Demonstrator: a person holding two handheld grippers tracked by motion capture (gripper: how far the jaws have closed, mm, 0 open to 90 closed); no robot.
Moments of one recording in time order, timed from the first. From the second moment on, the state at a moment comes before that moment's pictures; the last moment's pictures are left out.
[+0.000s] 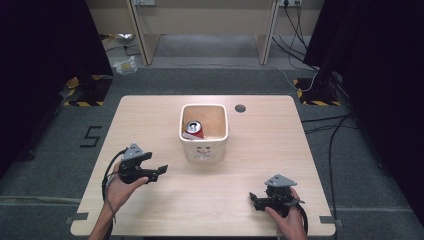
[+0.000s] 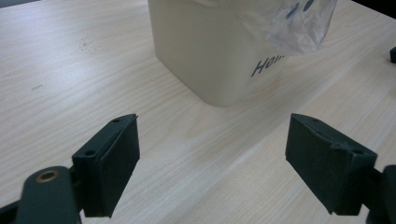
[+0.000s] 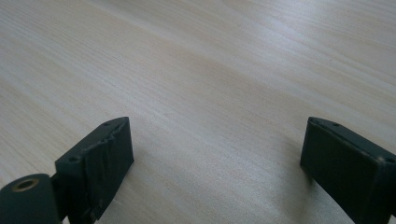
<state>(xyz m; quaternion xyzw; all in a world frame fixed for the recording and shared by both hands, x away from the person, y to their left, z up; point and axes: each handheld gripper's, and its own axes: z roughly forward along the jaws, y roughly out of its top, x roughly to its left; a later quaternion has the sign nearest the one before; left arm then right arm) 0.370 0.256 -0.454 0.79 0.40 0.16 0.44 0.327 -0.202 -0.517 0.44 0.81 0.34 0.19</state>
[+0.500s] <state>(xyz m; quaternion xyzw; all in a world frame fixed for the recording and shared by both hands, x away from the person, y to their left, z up) 0.360 0.257 -0.475 0.79 0.40 0.16 0.43 0.327 -0.202 -0.517 0.44 0.81 0.34 0.19</state>
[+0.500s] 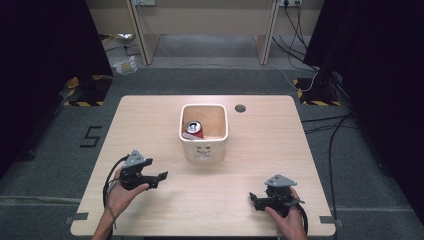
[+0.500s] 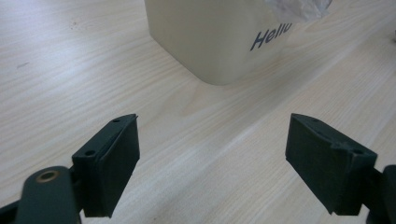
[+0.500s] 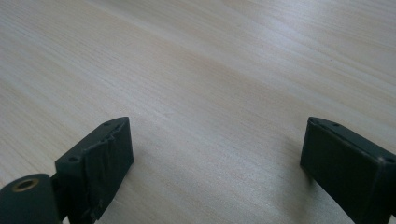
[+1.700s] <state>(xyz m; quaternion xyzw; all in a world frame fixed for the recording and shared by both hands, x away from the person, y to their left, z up) 0.329 0.257 -0.519 0.83 0.40 0.15 0.36 0.327 -0.202 -0.517 0.44 0.81 0.34 0.19</state>
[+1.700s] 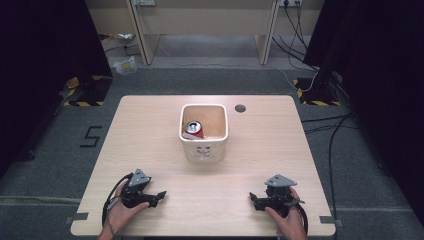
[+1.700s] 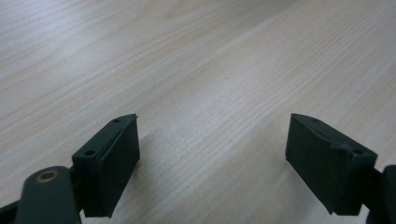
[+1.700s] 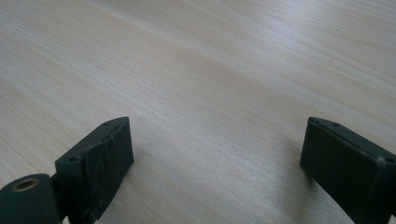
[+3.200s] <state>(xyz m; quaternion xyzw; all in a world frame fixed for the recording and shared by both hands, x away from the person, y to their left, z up) 0.300 0.258 -0.523 0.82 0.42 0.17 0.36 0.327 -0.201 -0.517 0.44 0.81 0.34 0.19</state>
